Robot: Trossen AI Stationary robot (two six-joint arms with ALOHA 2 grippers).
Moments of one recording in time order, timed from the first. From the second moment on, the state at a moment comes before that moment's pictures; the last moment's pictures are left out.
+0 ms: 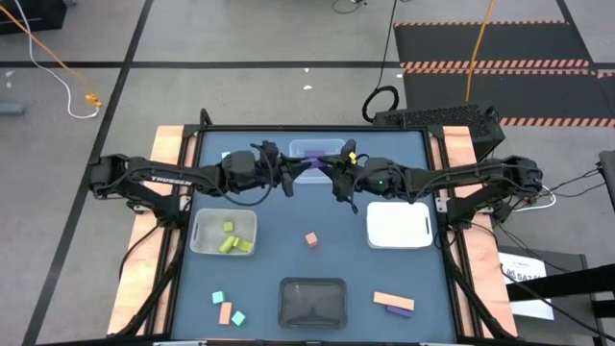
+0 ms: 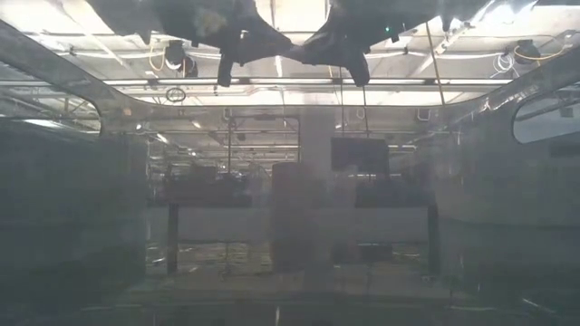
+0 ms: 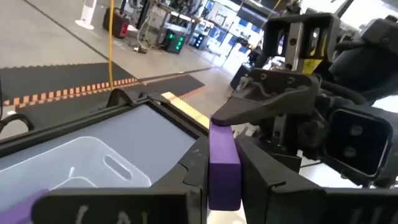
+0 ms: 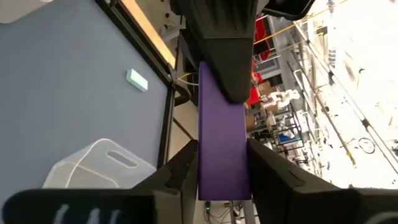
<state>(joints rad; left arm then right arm) 0.12 1.39 0.80 0.54 -0.20 -0.48 -0.05 1.39 0.86 0.34 0.39 -1.05</state>
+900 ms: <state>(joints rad) 0.27 1.43 0.80 0.39 -0.21 -0.38 -0.05 1.38 0.86 -0.34 0.59 0.10</state>
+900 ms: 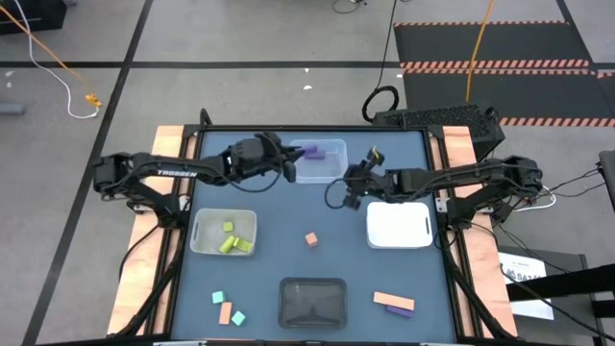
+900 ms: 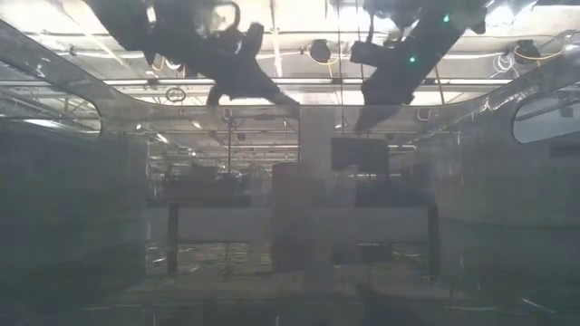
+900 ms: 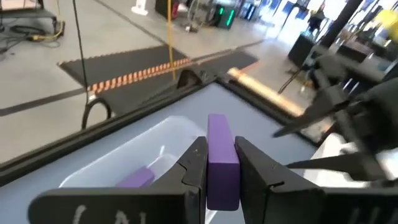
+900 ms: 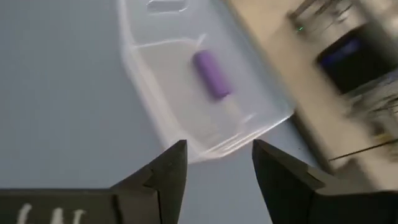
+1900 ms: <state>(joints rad) 0.30 1.66 0.80 0.48 -0.21 -0.29 0.05 1.26 0.86 -0.37 -0.14 0.65</state>
